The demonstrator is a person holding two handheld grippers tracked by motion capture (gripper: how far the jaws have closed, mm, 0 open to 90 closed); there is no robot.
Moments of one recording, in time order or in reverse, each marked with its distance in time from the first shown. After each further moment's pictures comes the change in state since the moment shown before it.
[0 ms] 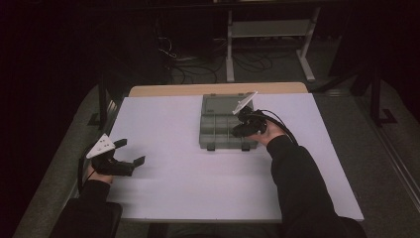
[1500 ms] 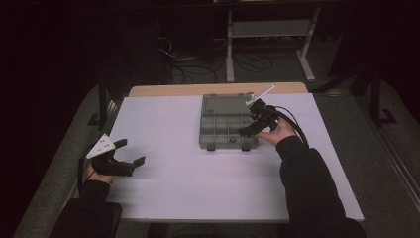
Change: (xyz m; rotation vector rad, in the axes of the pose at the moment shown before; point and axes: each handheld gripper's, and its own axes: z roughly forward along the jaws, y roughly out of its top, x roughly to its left) left arm 0.000 0.000 0.000 0.002 -0.002 0.000; right arm -0.009 -0.014 -0.034 -0.070 -0.091 0.191
